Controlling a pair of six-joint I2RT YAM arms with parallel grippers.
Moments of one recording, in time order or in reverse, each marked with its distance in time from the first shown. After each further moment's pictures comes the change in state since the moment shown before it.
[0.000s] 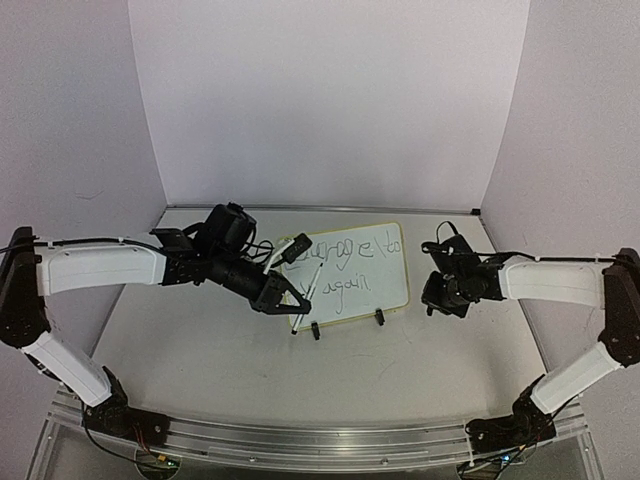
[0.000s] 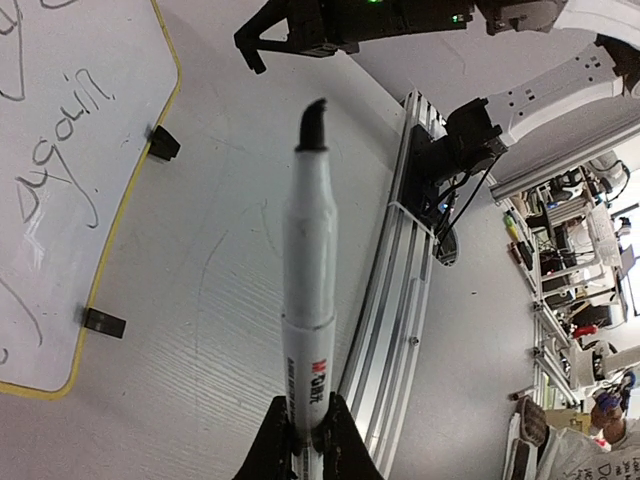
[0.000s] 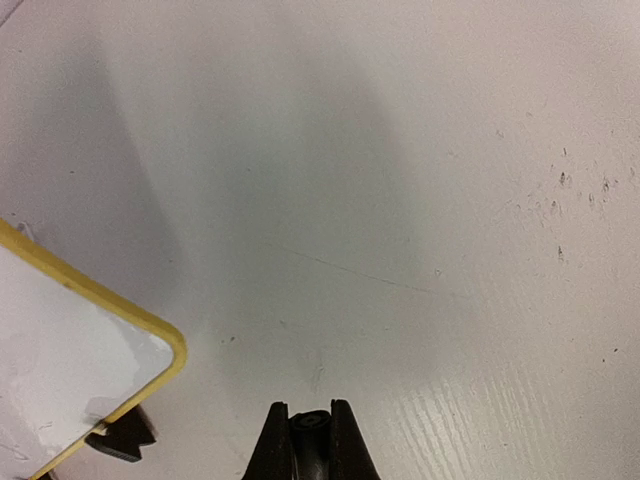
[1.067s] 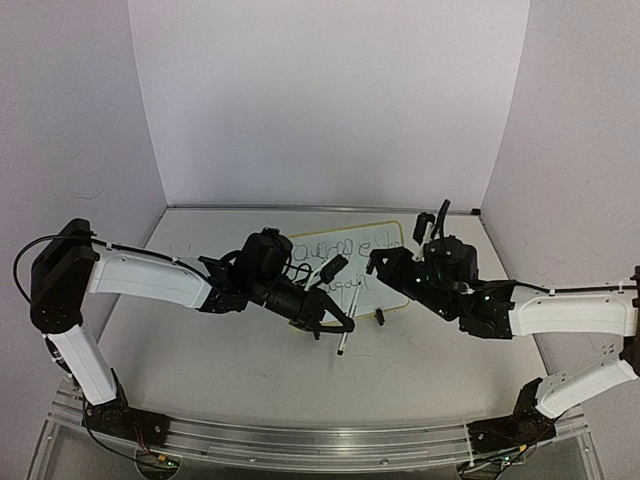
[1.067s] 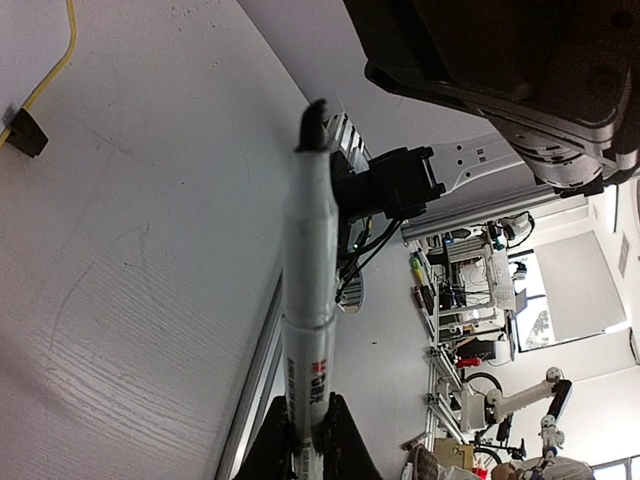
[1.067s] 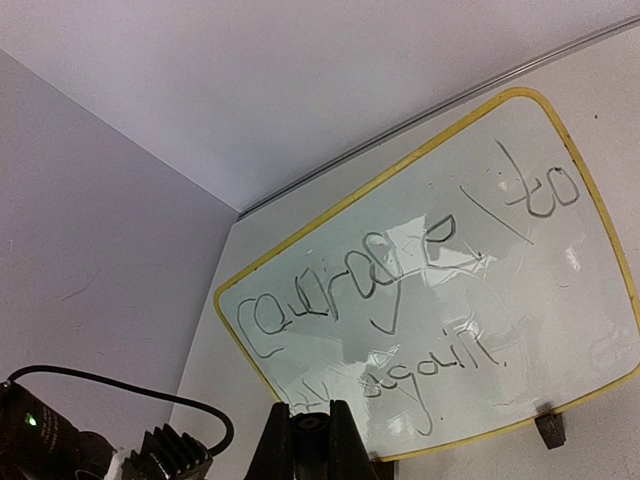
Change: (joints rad) left arm -0.133 0.224 -0.020 0.475 0.093 -0.483; right arm 0.384 -0.171 -0.083 0.693 0.131 -0.009
